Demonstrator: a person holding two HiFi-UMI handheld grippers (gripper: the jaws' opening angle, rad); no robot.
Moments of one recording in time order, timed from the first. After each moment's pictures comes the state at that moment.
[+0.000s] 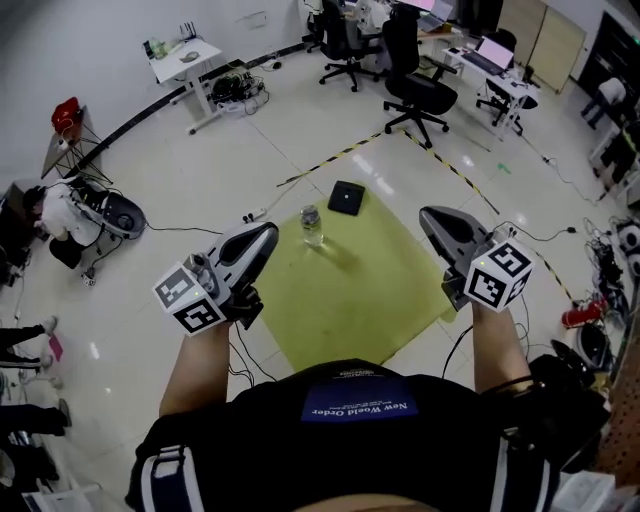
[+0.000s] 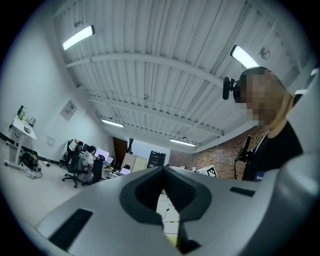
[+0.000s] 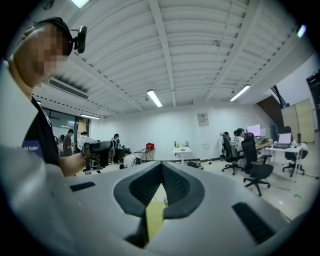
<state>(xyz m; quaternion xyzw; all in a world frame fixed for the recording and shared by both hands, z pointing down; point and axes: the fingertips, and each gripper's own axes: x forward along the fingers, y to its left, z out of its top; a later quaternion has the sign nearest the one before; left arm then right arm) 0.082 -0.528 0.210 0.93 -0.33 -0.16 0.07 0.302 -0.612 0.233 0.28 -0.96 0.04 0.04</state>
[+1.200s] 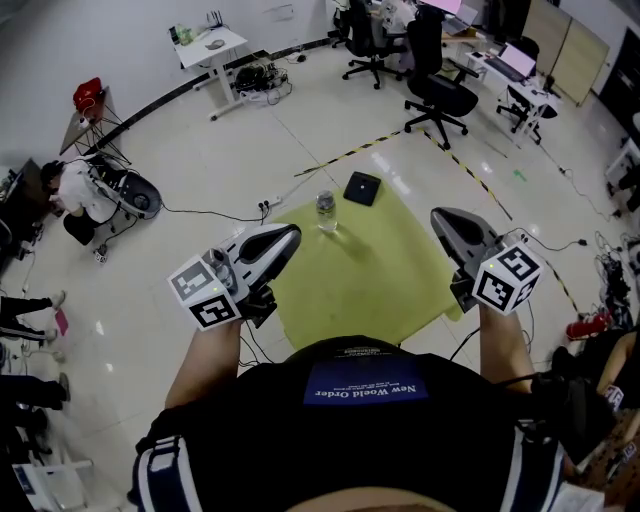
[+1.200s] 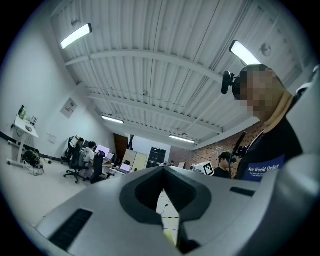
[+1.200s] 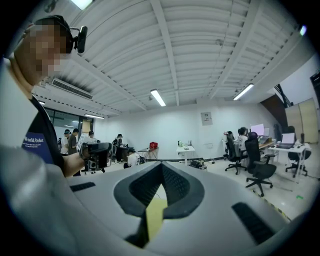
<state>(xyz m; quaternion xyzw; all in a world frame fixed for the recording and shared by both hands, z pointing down) 0.105 -0.486 0.215 0.93 -0.33 -0.14 0.08 0.303 -0.582 0.229 0.26 -0.96 0.04 0.05</state>
